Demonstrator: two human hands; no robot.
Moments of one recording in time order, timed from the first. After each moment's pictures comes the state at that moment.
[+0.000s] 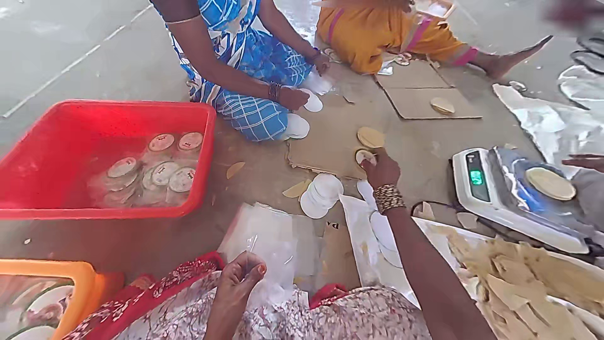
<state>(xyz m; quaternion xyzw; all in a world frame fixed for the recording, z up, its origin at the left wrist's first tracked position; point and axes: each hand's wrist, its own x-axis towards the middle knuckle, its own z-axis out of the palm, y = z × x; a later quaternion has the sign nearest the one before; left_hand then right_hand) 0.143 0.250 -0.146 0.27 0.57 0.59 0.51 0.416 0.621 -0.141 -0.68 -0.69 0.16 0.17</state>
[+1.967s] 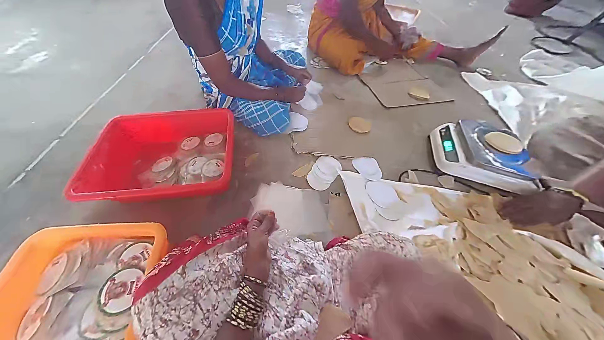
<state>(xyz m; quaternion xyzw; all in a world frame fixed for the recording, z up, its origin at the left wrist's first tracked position) 0.146 0.243 -0.128 0.09 0.56 0.66 0.49 0.382 0.253 0.059 -0.10 -0.76 0.56 0.30</state>
